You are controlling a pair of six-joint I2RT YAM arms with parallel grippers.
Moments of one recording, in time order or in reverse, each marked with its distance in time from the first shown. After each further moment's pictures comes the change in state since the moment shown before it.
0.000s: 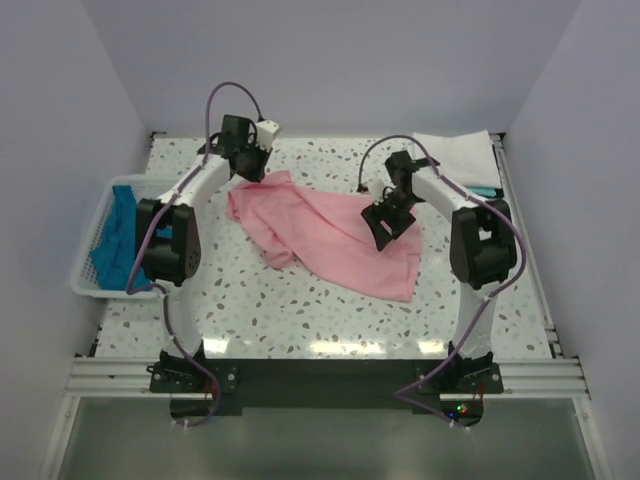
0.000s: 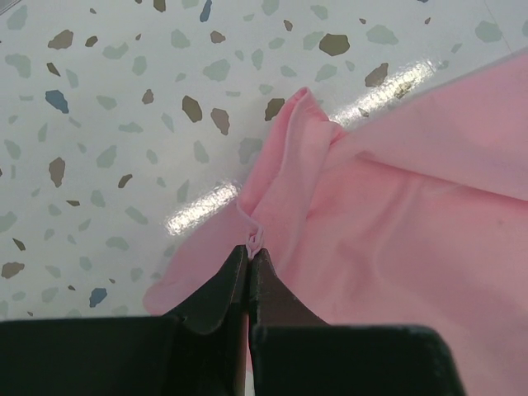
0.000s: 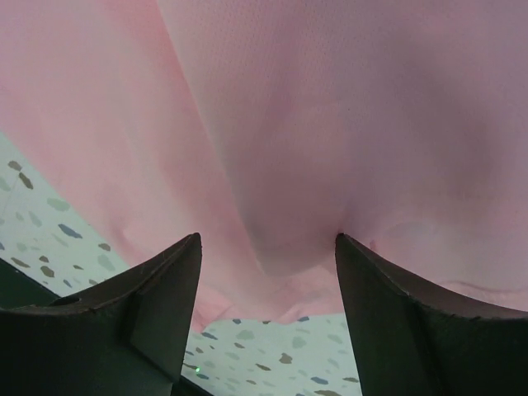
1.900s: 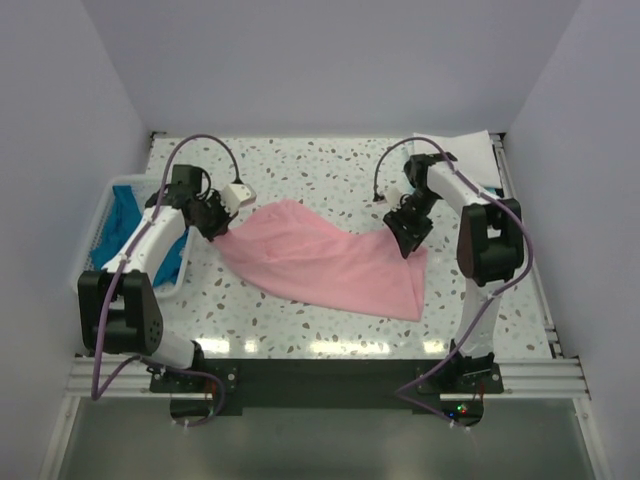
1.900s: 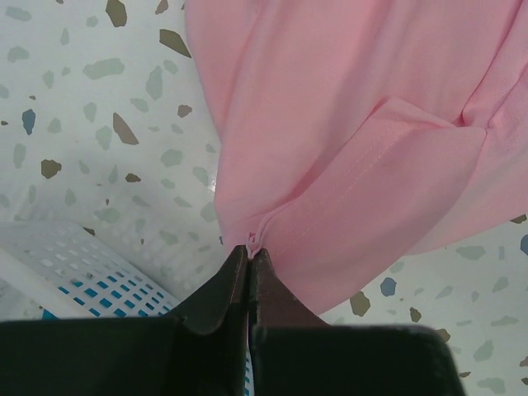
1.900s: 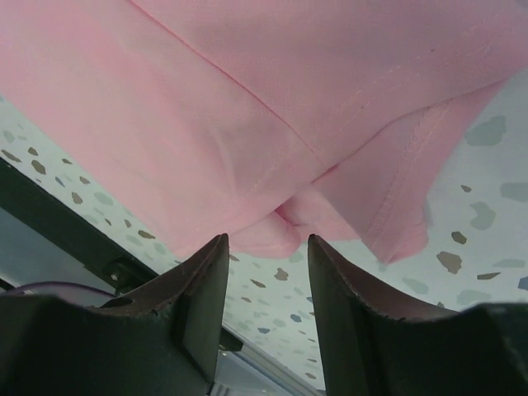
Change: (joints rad) left arm 0.165 -0.564 -0.623 -0.180 0.178 0.565; right arm -0.087 0.018 0.031 -0.262 0.012 -0.179
